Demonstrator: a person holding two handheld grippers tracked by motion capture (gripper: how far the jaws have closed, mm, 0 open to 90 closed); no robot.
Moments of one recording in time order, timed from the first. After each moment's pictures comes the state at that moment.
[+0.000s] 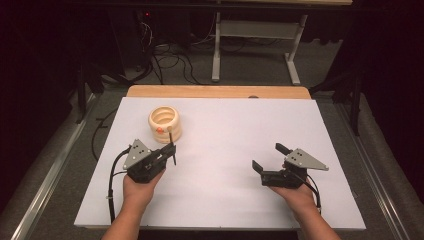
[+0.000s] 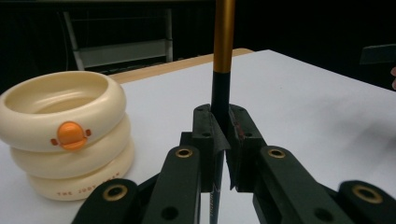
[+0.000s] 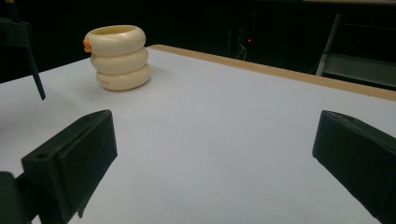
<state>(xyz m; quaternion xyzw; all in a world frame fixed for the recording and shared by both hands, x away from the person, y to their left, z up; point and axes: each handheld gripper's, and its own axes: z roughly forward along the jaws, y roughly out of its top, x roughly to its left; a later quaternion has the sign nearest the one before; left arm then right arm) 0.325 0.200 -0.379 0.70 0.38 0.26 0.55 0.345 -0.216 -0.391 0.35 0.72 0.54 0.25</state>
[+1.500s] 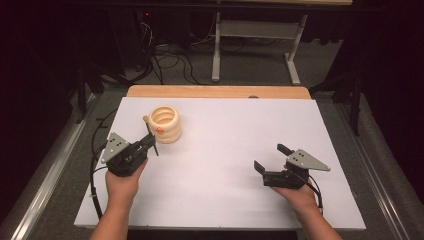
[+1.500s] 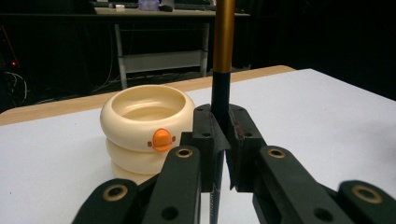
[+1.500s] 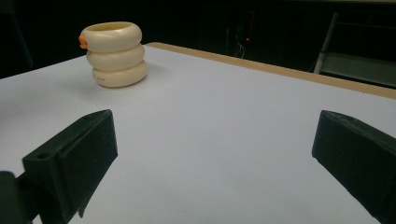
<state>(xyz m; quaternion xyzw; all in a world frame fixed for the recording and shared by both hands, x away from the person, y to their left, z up) 0.329 0.237 -0.363 0.66 0.42 0.30 0.55 0.345 -0.221 -0.394 0.35 0.72 0.54 0.25</state>
